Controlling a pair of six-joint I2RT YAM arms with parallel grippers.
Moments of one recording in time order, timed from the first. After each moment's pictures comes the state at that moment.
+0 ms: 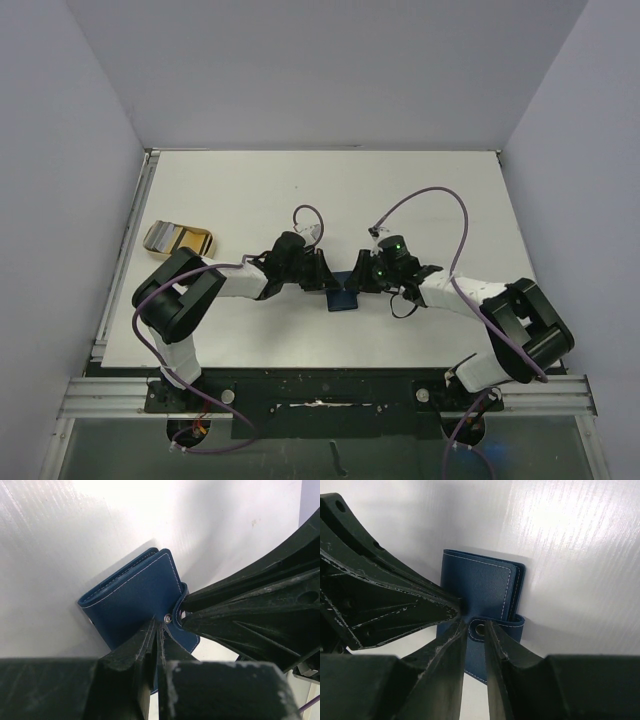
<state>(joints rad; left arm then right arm) -0.71 1.81 0.80 0.37 0.37 -0.80 0.55 1.47 0.62 0.08 -0.23 0.60</state>
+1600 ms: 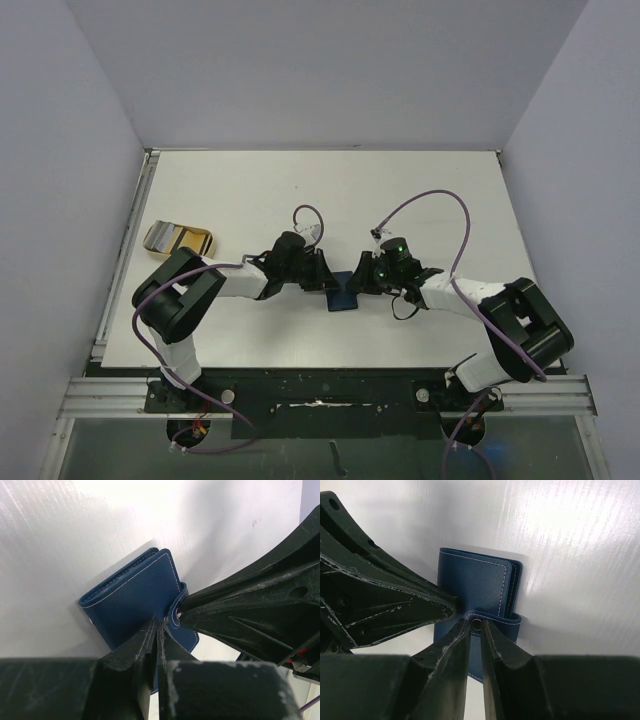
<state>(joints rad) -0.71 1.81 0.80 0.37 0.37 -0.80 0.54 1.47 0.59 0.13 -0.25 0.62</state>
